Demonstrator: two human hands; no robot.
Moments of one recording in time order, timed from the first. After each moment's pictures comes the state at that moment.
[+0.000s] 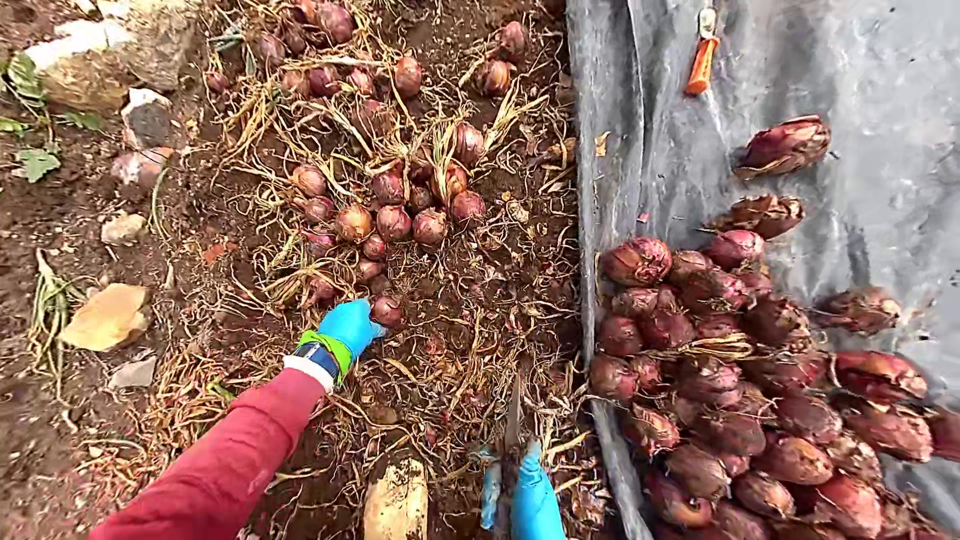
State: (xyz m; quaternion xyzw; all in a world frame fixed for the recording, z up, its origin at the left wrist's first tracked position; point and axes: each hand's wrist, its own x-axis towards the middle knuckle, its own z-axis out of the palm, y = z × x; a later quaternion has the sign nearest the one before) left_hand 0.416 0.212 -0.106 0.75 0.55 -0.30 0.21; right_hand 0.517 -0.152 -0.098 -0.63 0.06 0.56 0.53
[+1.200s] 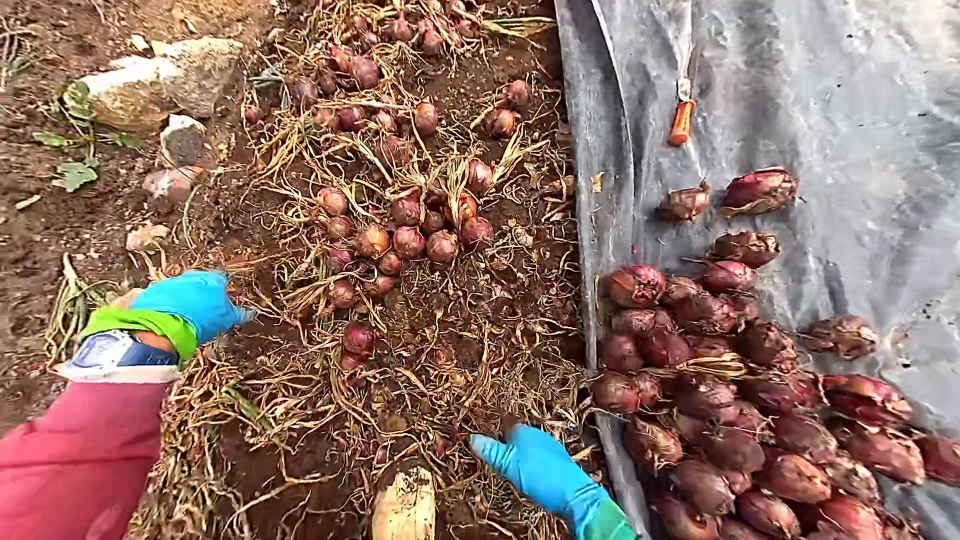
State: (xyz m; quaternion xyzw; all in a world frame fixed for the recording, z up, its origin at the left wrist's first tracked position) left_hand 0.276 0.318 0.040 0.76 0.59 -0.29 0.04; right_hand 0.592 -0.081 -0.055 -0.72 -0.32 0.62 0.04
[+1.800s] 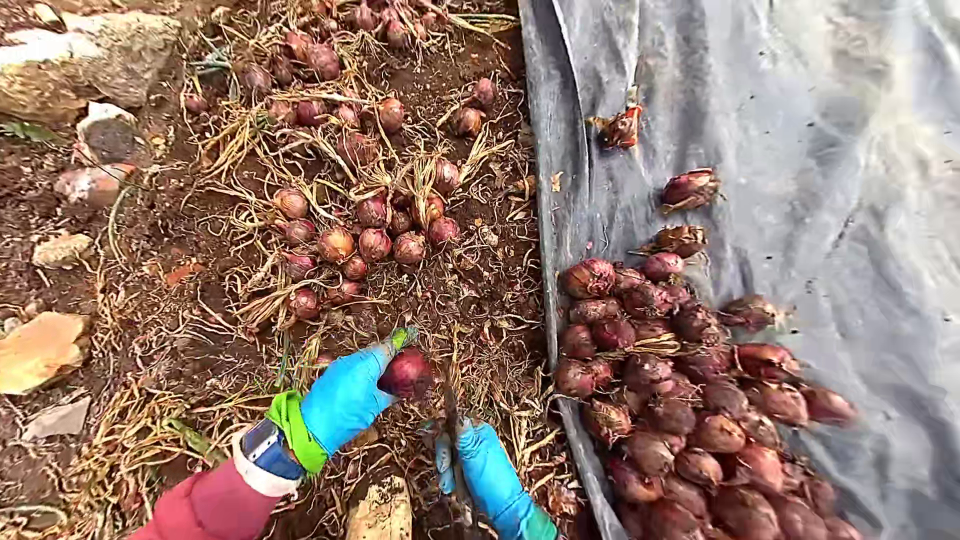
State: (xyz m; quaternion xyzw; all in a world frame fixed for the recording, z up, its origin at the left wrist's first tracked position) left_hand 0.411 0.140 -0.004 0.83 0.38 -0.13 0.38; right_hand 0.529 -0.082 -0.081 -0.57 -0.11 0.61 0.54
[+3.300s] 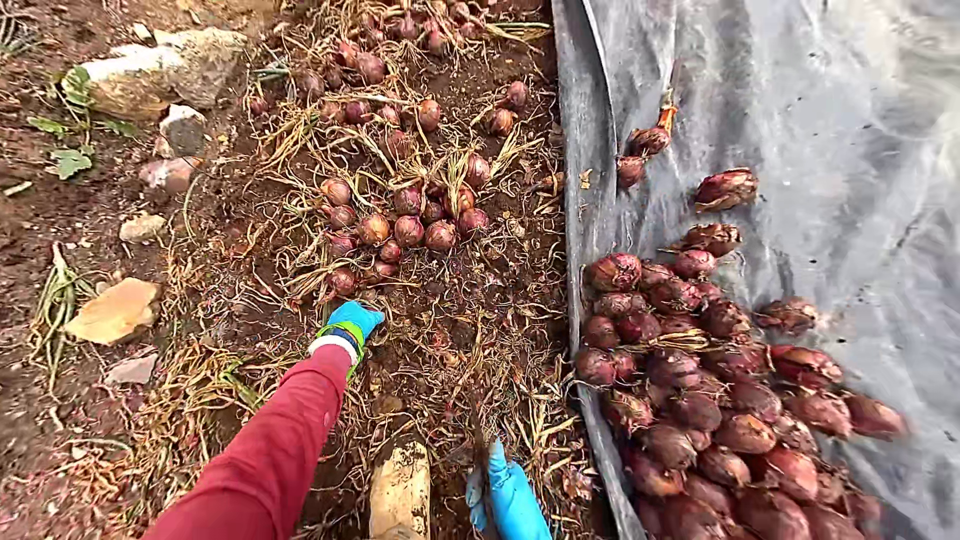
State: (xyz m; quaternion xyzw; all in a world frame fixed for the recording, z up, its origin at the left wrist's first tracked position) left_hand 0.382 0.223 -0.142 0.64 0.68 -0.21 0.29; right_hand 0.485 -0.164 -0.074 -0.67 -0.04 0.61 0.43
